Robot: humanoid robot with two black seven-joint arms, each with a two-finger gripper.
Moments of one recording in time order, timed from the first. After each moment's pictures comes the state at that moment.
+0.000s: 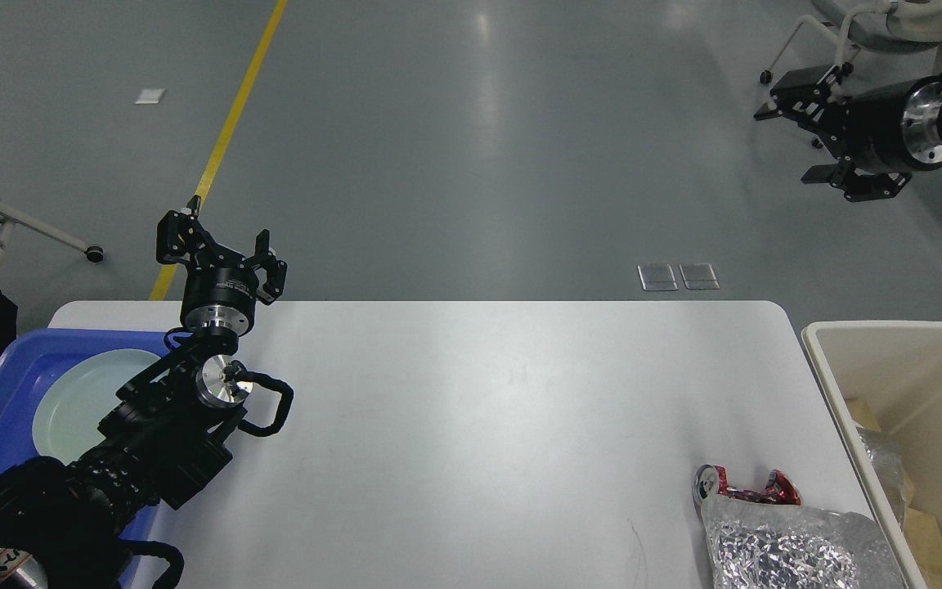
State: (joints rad) left arm -0.81 0.03 -0.76 -0.26 -0.18 -0.29 -0.59; right arm 1.79 -0.69 -0.71 0.96 -0.06 0.45 -0.17
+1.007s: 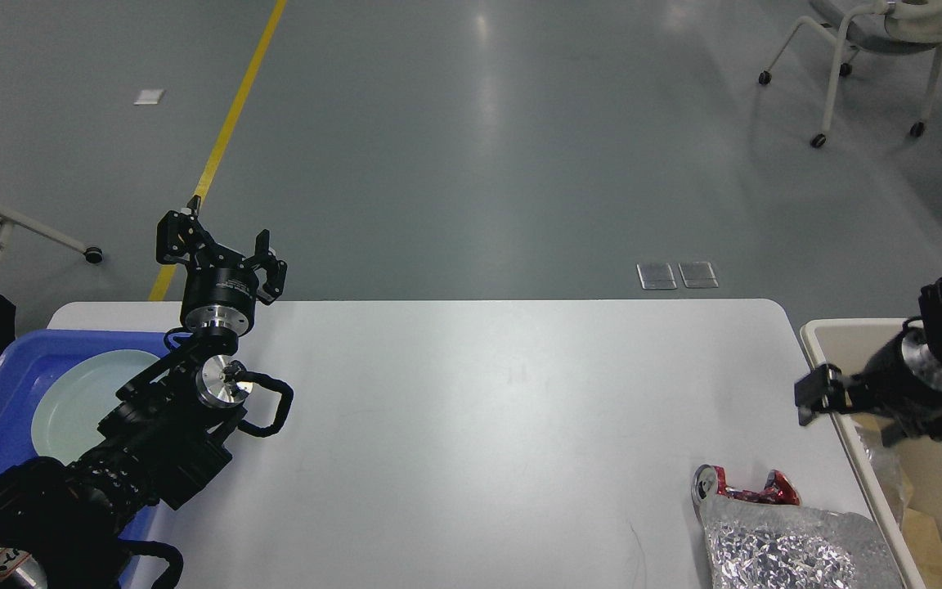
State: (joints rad) left arm -0.81 0.03 -0.76 -0.26 -0.18 -0.29 -0.59; right arm 1.40 -0.72 -0.83 1.03 -0.57 0.65 -0.16
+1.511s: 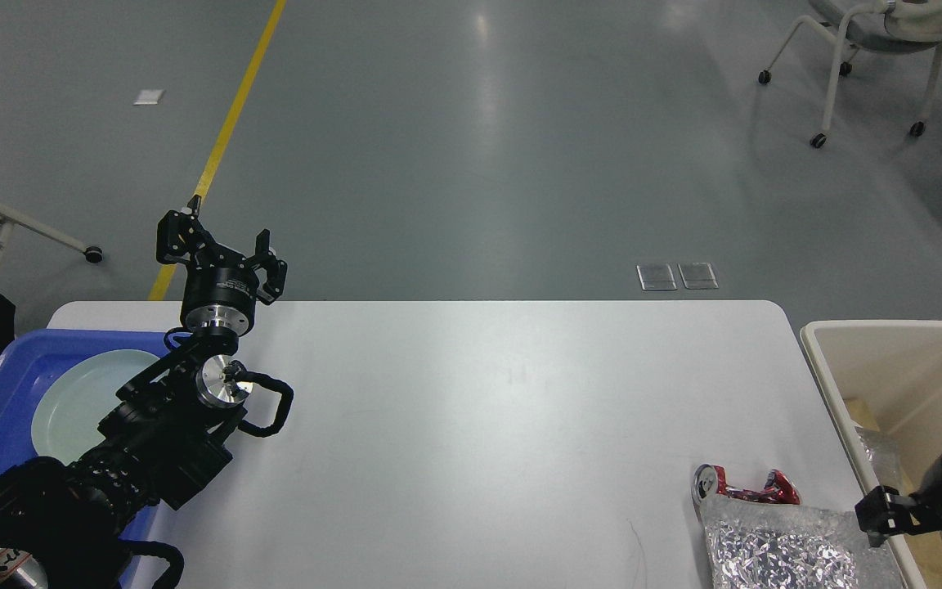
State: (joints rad) left arm -0.81 0.03 -0.76 -0.26 -0.18 -0.29 -0.59; right arm 1.22 -0.82 -0.82 1.15 -0.78 0.58 -0.16
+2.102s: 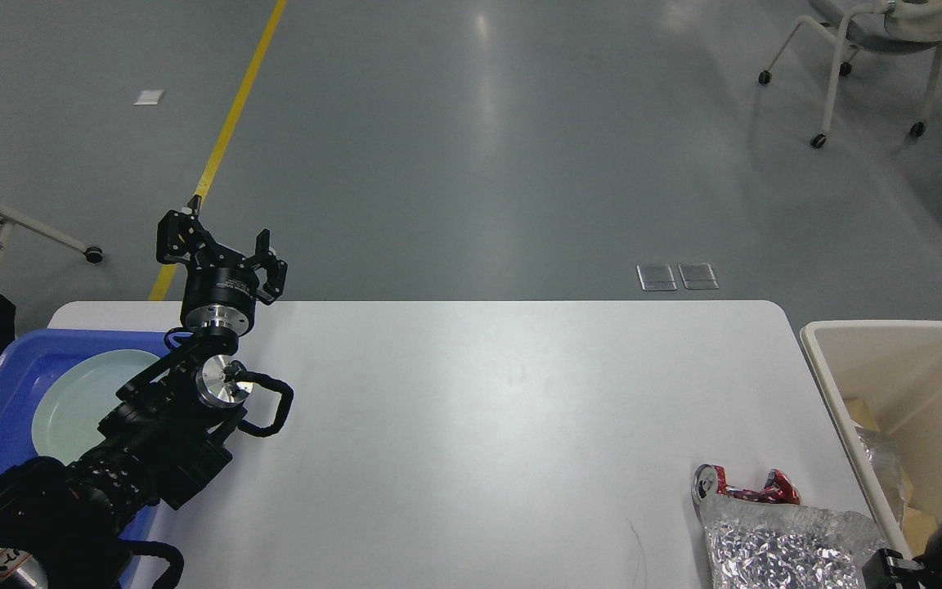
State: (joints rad) left arm -0.81 0.03 -0.76 -0.26 -0.18 -0.29 -0.59; right arm 1.07 -0.81 -0.81 1.15 -0.78 0.47 -0.15
